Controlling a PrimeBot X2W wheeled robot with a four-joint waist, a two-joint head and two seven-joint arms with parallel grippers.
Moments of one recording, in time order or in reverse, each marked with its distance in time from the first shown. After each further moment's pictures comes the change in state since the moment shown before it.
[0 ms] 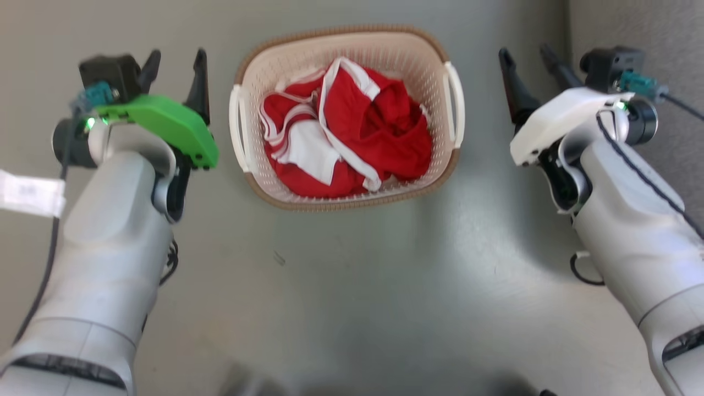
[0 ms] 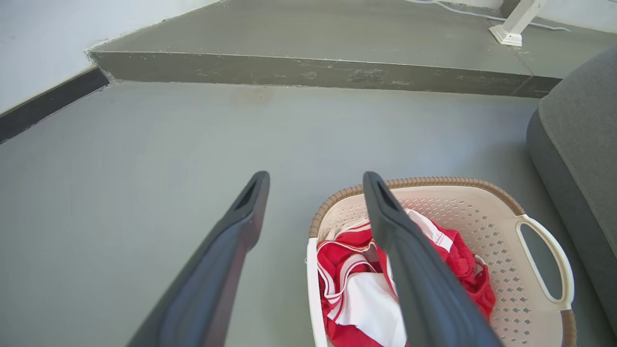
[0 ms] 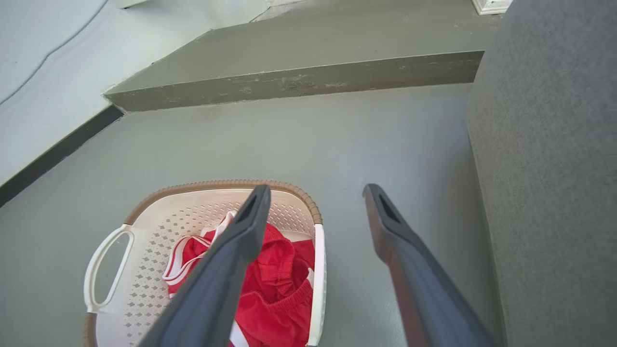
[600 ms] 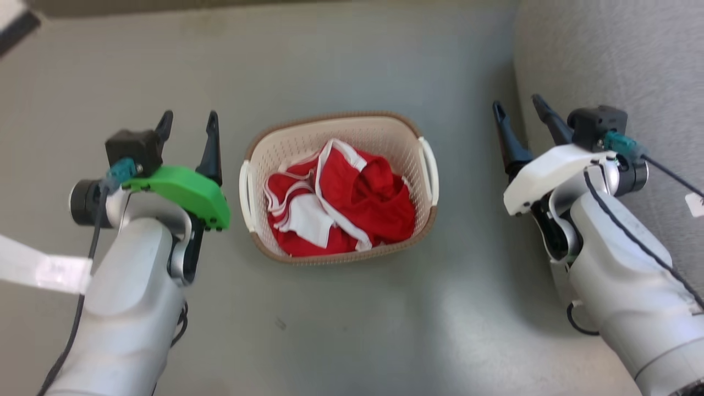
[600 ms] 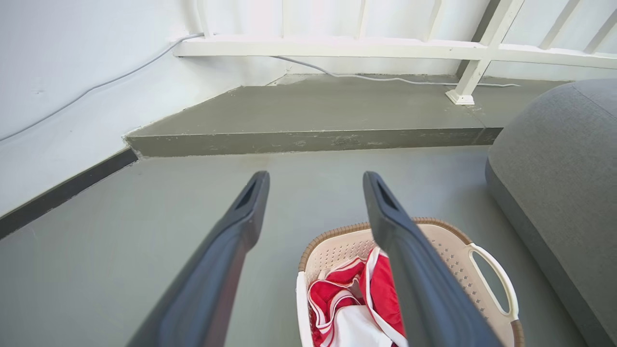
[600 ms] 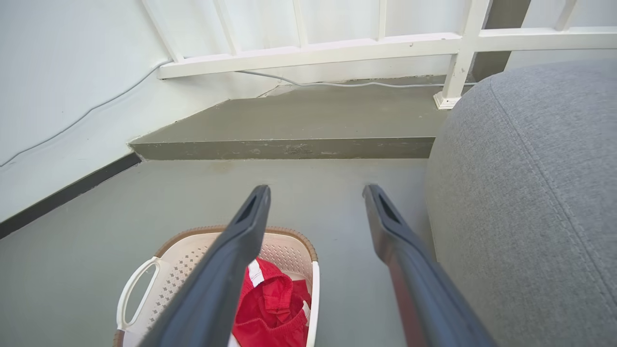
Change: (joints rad) left arm 0.264 0.021 0.066 -0.253 0.115 0.076 0.000; right arm 0.201 0.002 -0.062 -0.167 -0.105 -0.055 0.000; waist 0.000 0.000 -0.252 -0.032
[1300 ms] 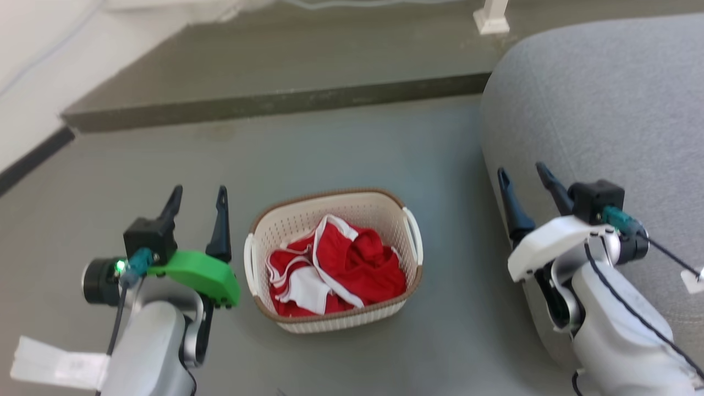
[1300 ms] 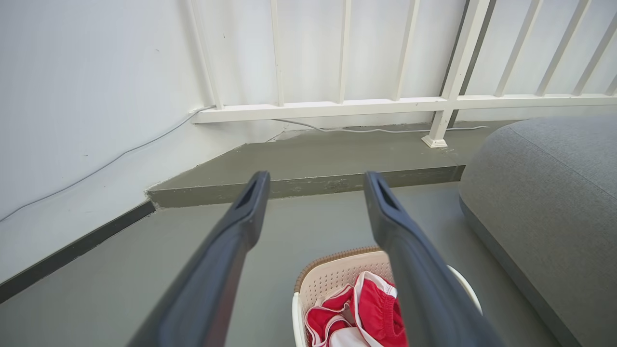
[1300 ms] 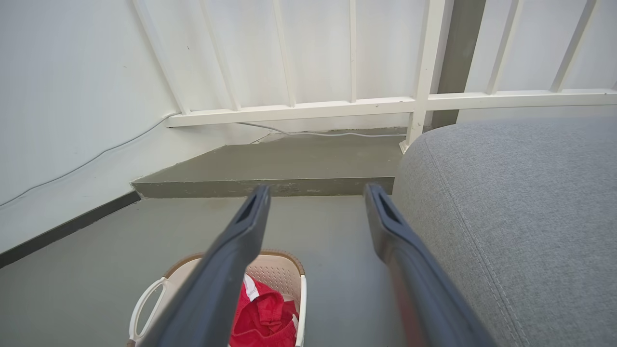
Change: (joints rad) left arm 0.301 0.014 0.055 -0.253 0.090 0.060 0.000; right arm 0.245 -0.002 -0.065 -0.163 -0.069 -0.040 0.000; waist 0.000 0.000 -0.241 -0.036
